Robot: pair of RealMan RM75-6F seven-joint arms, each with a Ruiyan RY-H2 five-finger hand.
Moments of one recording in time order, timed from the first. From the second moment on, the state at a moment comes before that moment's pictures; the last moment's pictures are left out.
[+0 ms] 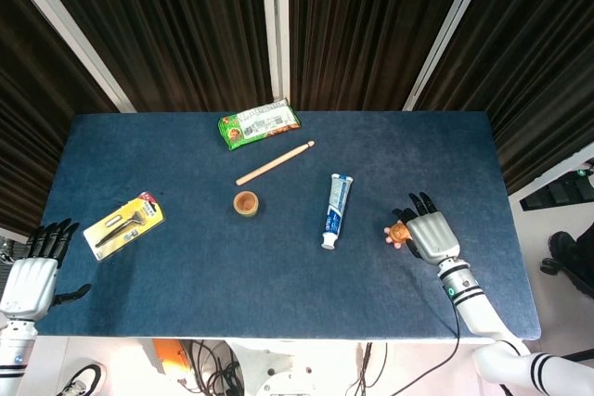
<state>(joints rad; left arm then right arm) -0.10 -1.25 -0.01 -1.36 1.53 1.47 -0.11 0.49 -1.49 0.07 -1.33 -1.33 1.03 -0.37</state>
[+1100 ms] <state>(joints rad) -0.10 -1.25 -0.01 -1.35 1.53 1.47 -0.12 0.48 -1.57 0.09 -1.21 -1.39 1.14 -0.28</state>
